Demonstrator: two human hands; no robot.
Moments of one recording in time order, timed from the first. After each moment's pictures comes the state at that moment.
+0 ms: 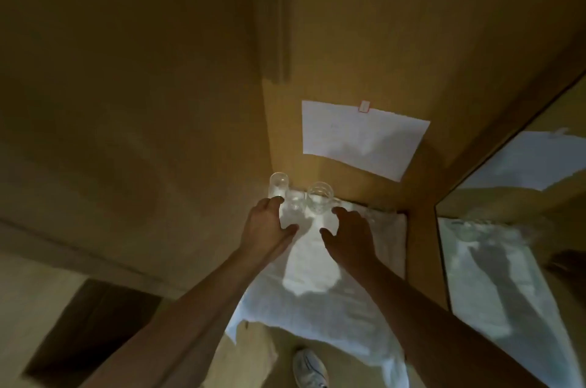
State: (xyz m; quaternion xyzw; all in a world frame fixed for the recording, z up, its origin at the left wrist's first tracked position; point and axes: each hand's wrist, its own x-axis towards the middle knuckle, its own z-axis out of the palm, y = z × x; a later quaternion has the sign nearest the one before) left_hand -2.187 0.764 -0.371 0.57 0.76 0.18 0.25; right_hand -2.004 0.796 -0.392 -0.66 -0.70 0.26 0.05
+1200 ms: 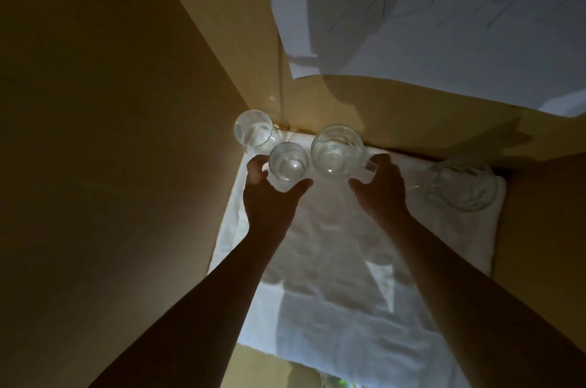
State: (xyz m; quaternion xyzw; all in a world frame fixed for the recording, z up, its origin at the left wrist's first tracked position) left_hand -2.173 0.920 -0.649 0.33 0.81 0.38 0.30; right_hand -1.997 0.986 -0.687 -0.73 -0.55 0.39 0.09
